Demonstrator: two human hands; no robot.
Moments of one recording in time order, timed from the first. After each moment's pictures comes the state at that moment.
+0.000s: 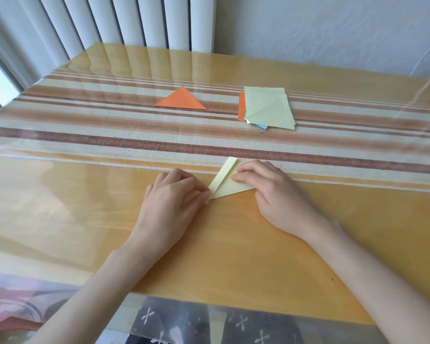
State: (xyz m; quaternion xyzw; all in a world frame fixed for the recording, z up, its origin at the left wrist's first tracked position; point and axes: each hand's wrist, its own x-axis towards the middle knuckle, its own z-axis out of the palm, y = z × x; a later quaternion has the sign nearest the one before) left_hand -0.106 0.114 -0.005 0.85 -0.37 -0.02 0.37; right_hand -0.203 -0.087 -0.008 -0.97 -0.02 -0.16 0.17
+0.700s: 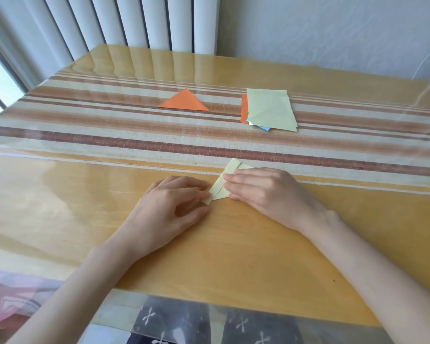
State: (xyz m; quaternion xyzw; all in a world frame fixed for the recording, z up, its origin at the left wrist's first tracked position) left_hand -0.088 0.134 -0.006 0.80 -0.51 -0.04 0.33; right_hand -0.187 -0.088 -0.005 -0.96 -0.18 -0.22 0.03
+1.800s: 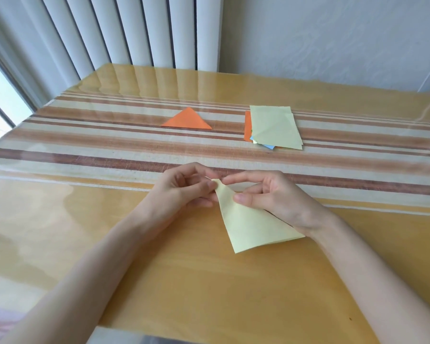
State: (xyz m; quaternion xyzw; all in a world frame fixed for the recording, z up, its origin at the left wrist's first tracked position) left_hand -0.063 0.092 0.026 0.60 -0.27 -0.35 0.67; right_hand -0.178 -0.079 0.046 -0.78 0.09 0.03 0.62
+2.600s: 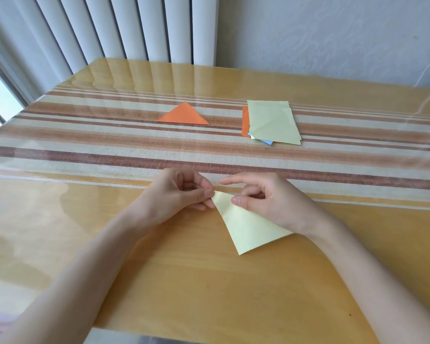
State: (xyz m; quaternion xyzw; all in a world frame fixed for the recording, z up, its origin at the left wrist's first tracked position) left_hand -0.056 0.093 0.020 0.68 -0.30 -0.34 0.57; right_hand -0.180 -0.076 0.035 -0.88 0.06 0.00 0.48
